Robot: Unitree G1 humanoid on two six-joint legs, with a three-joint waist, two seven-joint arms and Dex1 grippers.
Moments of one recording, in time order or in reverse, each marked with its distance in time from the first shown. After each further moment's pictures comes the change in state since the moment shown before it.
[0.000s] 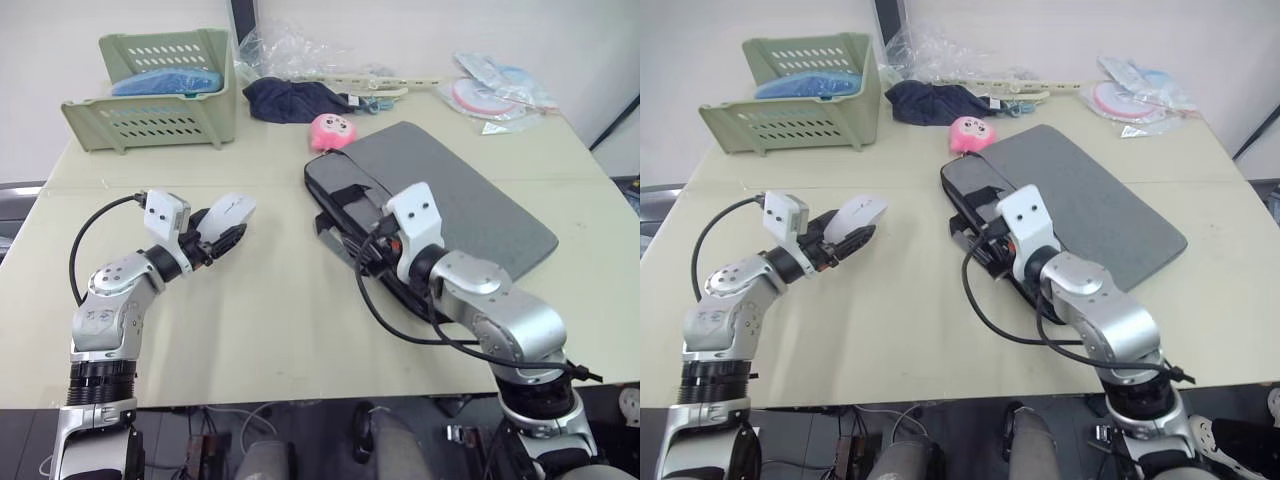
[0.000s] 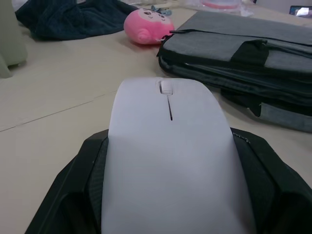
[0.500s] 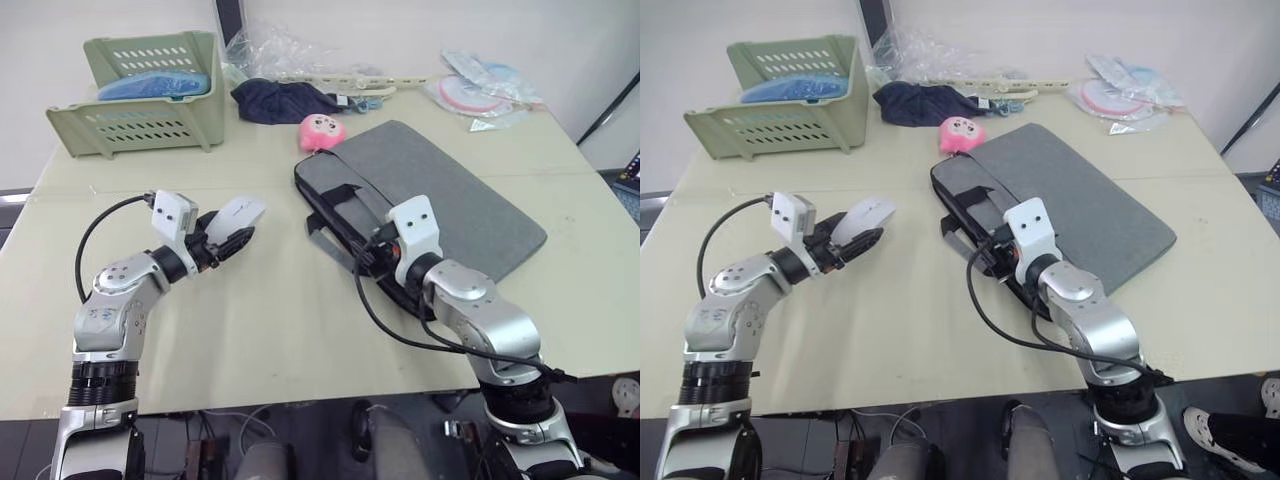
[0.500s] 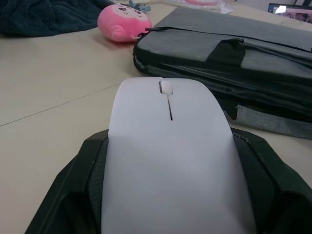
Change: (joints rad) left arm 0.006 -0.001 -0.022 -0.022 -0.013 0.042 -0.004; right arm 0.019 0.084 -0.007 0.086 -0.108 -0.096 -0.001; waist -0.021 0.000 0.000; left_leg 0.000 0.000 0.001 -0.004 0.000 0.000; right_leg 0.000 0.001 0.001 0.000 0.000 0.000
